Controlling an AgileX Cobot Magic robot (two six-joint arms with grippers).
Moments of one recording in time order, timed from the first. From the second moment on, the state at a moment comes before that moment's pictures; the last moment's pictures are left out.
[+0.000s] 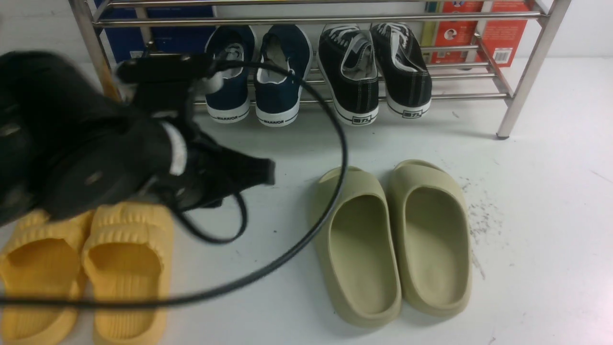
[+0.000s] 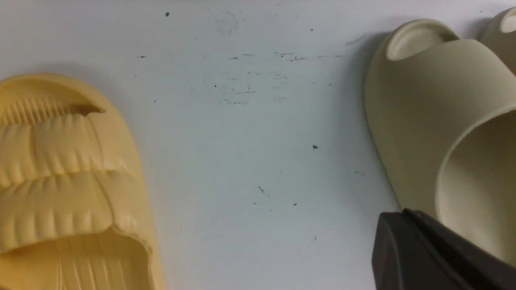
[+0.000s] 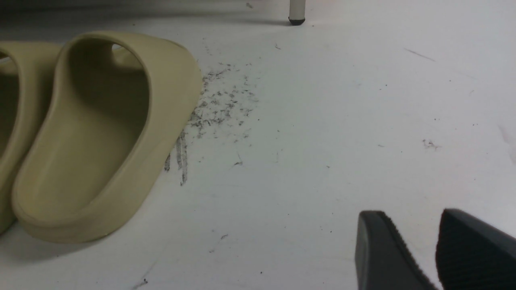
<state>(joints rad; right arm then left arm) -0.04 -0.01 0.02 0.12 0.39 -0.03 -0.62 1.23 -0.97 0.30 0.67 -0.74</state>
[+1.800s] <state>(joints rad) -0.04 -0.01 0.02 0.12 0.39 -0.03 -0.05 -0.01 -0.01 -0.01 0.39 -0.33</state>
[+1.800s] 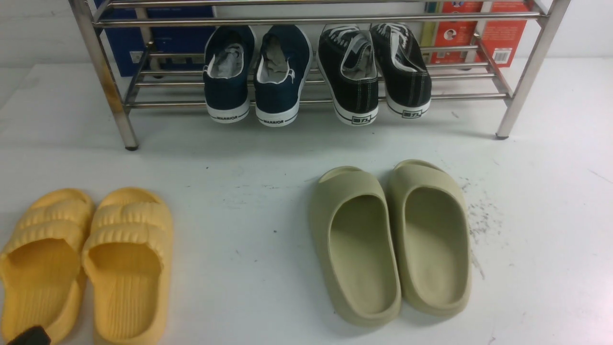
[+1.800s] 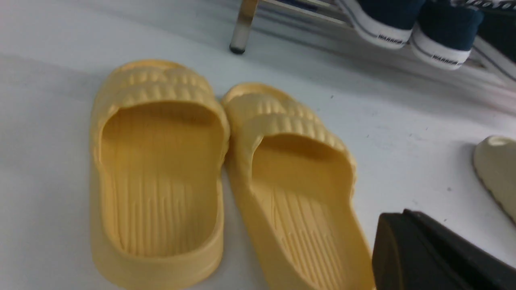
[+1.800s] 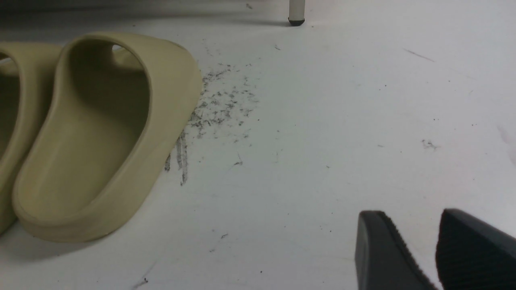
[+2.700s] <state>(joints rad) -0.04 -0.01 0.02 0.12 0.39 -0.03 0.01 -0.01 0.03 0.01 0.39 -0.34</state>
